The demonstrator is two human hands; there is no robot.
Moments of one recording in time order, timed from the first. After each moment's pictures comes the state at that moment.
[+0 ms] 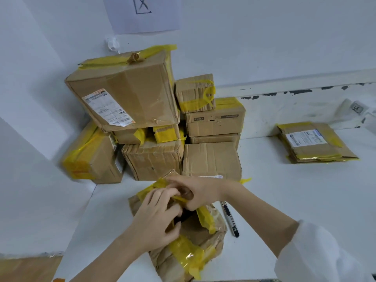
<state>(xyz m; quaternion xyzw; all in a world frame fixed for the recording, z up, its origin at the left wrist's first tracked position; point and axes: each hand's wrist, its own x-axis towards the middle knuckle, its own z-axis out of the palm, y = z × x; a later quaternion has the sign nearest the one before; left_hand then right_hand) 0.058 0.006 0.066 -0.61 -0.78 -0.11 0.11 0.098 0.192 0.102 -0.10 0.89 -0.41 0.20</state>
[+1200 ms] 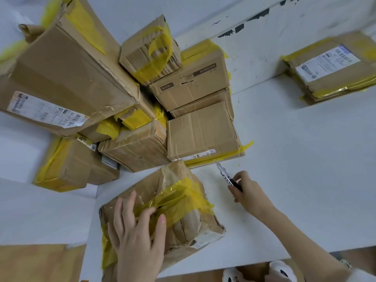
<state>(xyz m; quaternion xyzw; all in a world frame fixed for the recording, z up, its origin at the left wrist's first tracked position) 0.107 0.030 0.035 -0.23 -0.96 -0.15 0.06 0.171 0.248 -0.072 0.33 0.77 -0.55 0.00</state>
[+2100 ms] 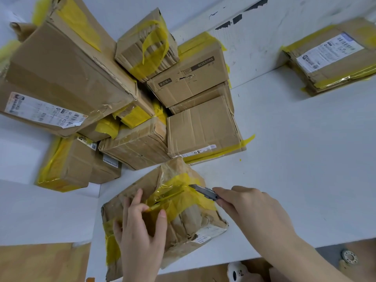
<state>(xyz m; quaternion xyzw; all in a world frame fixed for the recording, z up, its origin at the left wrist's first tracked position) 0.108 0.035 0.040 -0.20 -0.94 -0.26 0.03 0.213 0.210 0.019 0.20 0.94 -0.28 -0.04</state>
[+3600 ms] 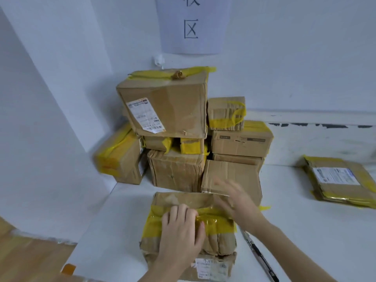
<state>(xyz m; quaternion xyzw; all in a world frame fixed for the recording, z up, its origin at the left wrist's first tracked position) 0.096 0.030 0.045 -0.35 -0.89 -0.19 0.22 0.123 0.220 0.057 0.01 0.95 -0.28 -0.13</state>
